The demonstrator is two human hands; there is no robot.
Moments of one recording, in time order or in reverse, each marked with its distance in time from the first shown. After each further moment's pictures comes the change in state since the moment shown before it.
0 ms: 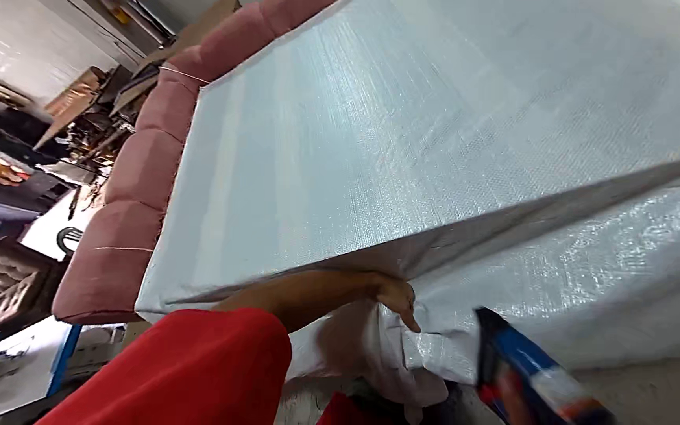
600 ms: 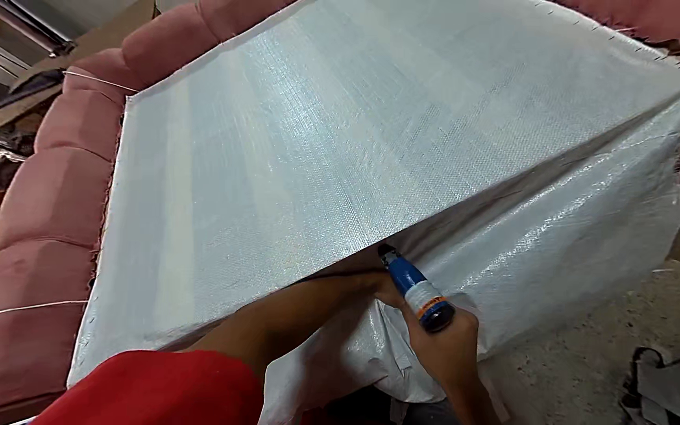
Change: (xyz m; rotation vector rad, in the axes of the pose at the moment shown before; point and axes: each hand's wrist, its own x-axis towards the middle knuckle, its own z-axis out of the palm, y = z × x) left_hand -0.076 0.024 0.002 0.246 0.188 0.200; right_hand 0.023 -0.033 0.166 -0.138 0.230 -0.396
